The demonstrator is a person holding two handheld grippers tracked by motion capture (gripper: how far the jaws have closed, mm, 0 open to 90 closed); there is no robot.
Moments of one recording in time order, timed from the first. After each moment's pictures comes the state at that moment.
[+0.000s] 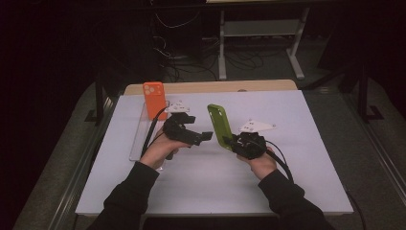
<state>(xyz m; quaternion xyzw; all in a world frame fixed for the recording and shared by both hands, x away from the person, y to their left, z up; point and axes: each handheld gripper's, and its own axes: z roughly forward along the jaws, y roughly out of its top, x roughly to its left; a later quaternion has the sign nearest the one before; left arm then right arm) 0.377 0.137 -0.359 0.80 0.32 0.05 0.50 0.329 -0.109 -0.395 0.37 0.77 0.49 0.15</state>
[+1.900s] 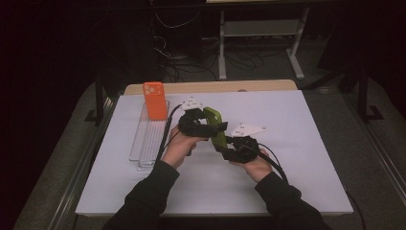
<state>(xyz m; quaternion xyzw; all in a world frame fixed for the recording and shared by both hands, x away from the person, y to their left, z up) 0.385 0.101 -0.361 0.77 0.33 0.08 0.54 0.324 -0.091 -0.400 0.35 0.80 0.48 0.14</state>
